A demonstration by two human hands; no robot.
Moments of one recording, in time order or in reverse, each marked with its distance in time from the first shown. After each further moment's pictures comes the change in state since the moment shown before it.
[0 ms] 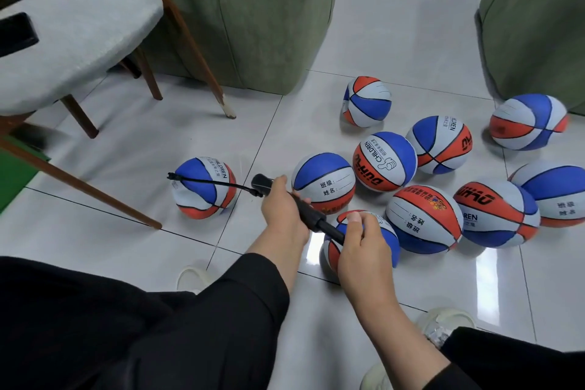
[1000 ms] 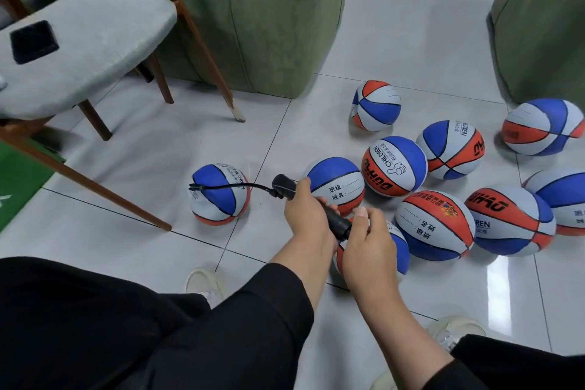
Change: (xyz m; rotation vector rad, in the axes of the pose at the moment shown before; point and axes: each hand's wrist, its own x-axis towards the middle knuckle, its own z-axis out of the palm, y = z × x) left_hand -0.019 -0.016 0.014 -0.017 -0.015 0.026; right_hand 0.009 -0.013 0.009 0.036 0.014 -0.003
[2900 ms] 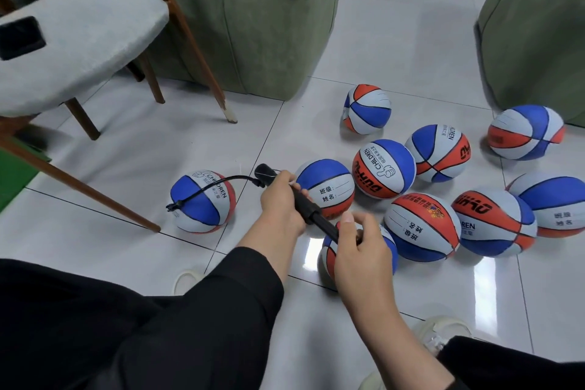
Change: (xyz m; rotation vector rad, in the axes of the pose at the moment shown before) left_hand 0.016 0.041 -0.001 0.025 -0.066 -0.088; right_hand -0.015 -0.003 -0.013 0.054 0.007 -0.076
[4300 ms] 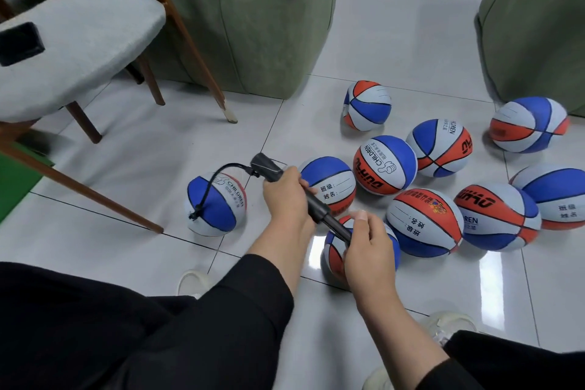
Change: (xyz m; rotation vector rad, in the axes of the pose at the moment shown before) left_hand -0.010 -0.011 0.008 0.048 0.029 0.294; right_hand 0.015 0.018 0.006 0.162 0.019 0.160
